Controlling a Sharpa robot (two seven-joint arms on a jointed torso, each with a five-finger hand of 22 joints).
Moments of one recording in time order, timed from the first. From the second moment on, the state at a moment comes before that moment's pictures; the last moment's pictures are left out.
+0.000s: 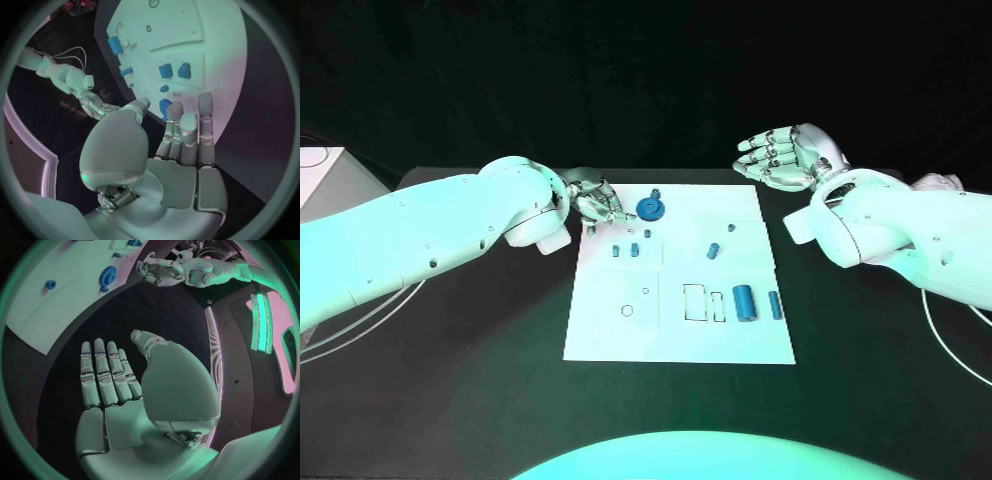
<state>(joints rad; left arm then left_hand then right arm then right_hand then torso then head) 1.32 -0.63 -0.06 1.29 -0.92 -0.01 -0.30 1.27 -0.20 0.31 0.28 0.28 0.69 0.16 0.56 0.75 0.86 0.08 0.93 0.54 1.18 0.02 1.18 0.92 0.16 0.93 0.12 0.99 0.60 1.33 -0.91 -0.15 1.53 -0.59 -0.64 0.14 1.37 -0.22 0.44 0.17 0.25 0.80 0.20 0.23 0.24 1.00 0.19 0.16 0.06 1.00 0.15 0.08 0.30 0.17 0.86 0.28 0.07 0.07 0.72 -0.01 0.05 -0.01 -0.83</state>
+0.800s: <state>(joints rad) 1.26 -0.52 -0.10 1.19 -1.25 -0.19 0.07 1.45 -0.25 0.44 0.18 0.22 0.67 0.18 0.47 0.48 0.73 0.13 0.66 0.26 1.05 0.06 1.08 0.69 0.17 0.90 0.16 0.92 0.56 1.33 -0.91 -0.15 1.51 -0.58 -0.63 0.15 1.37 -0.22 0.44 0.16 0.25 0.81 0.21 0.23 0.24 1.00 0.19 0.16 0.06 1.00 0.15 0.08 0.29 0.17 0.86 0.28 0.07 0.07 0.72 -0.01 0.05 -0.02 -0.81</state>
